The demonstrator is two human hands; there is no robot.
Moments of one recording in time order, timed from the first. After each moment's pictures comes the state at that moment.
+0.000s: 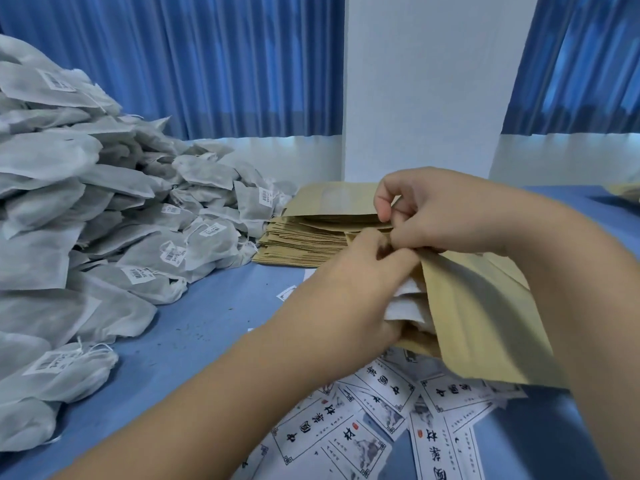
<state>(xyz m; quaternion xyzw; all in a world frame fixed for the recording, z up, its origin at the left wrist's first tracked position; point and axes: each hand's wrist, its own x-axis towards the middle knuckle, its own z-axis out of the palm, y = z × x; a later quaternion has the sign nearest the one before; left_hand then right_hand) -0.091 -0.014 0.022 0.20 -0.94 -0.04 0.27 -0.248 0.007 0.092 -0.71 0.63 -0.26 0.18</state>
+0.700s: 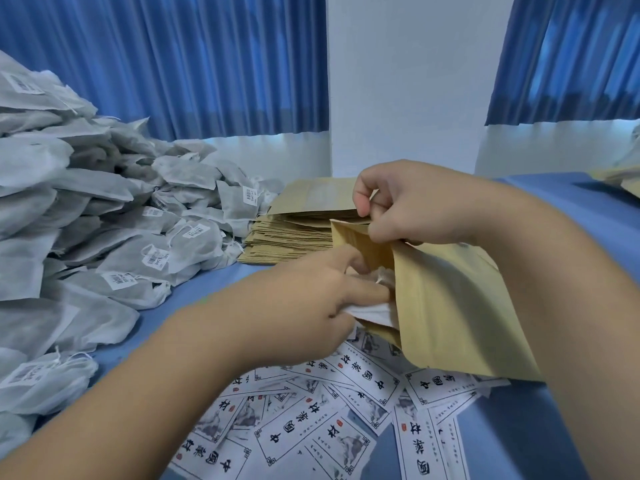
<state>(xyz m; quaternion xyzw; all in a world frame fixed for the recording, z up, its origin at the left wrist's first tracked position) -0.071 -0.021 0.043 0.21 -0.98 -0.04 0.05 -0.255 0.001 0.089 -0.71 0.63 -0.26 0.17</state>
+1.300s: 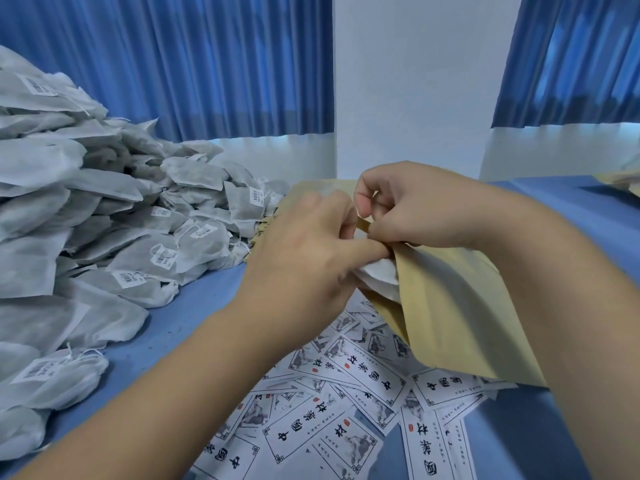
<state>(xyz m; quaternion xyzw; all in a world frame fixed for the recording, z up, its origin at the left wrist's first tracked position) -0.077 -0.032 0.034 0.17 -0.89 0.15 0.40 -0.247 0.000 0.088 -0.72 0.62 -0.28 0.15</state>
